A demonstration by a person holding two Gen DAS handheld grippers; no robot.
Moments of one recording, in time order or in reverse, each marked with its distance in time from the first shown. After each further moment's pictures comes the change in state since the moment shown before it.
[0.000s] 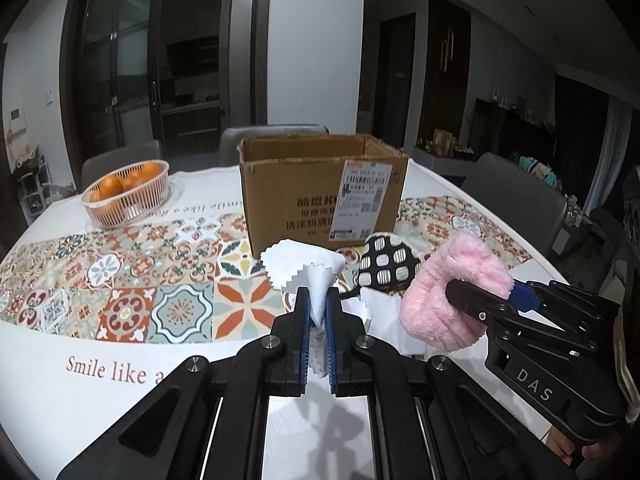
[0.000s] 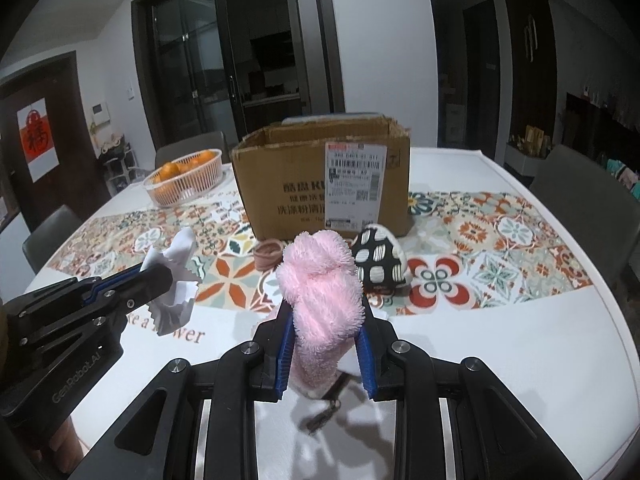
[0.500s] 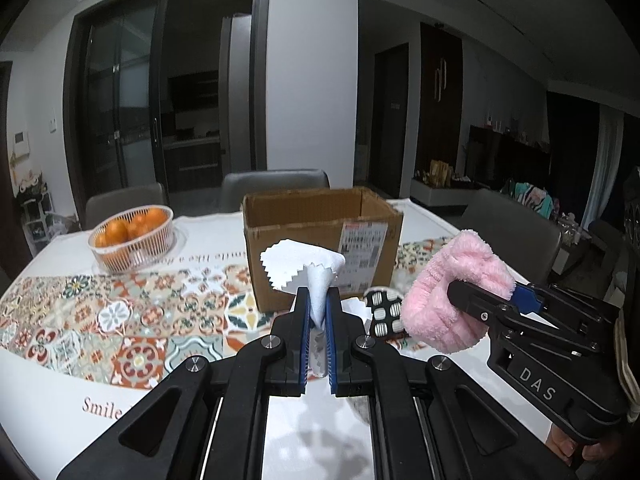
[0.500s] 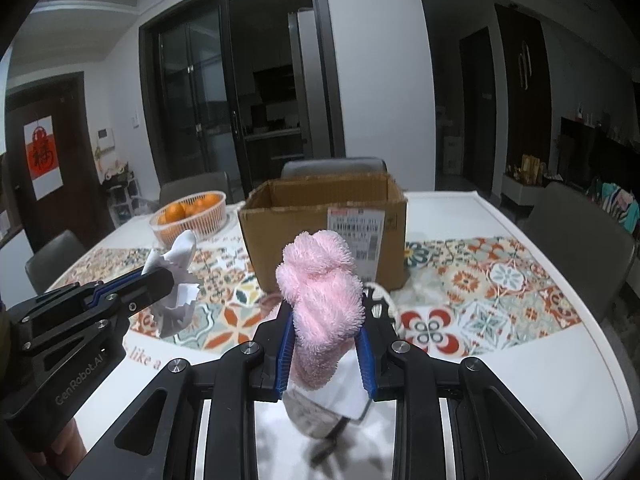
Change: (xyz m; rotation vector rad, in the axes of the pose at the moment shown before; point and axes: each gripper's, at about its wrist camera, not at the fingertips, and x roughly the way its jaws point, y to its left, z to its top) left arm -0.023 0.001 0.038 0.023 -0.133 0.005; right arm -0.025 0.002 0.036 -0.003 -0.134 -0.004
